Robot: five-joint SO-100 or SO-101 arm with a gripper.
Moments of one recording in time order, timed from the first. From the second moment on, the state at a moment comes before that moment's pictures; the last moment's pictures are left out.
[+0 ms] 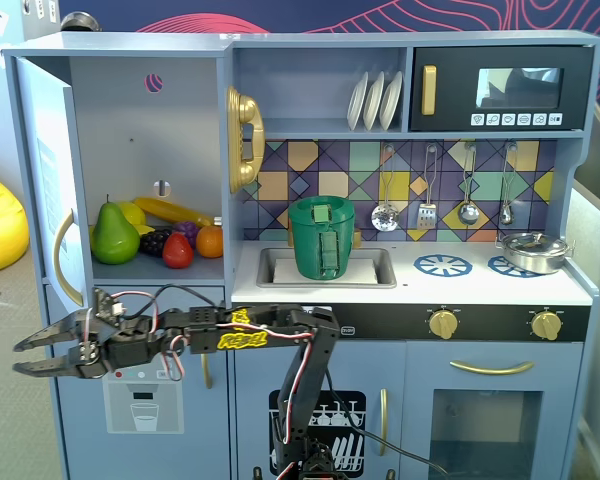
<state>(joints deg) -102.0 105.8 102.5 0.3 -128.6</state>
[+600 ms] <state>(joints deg) -92.1 97.6 97.9 -3.5 -134.0</state>
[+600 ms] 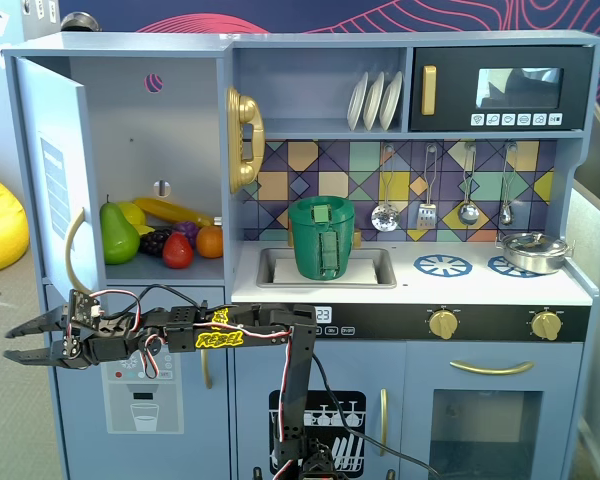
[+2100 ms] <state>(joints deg) -35.9 151.4 139.3 19.5 -124.1</state>
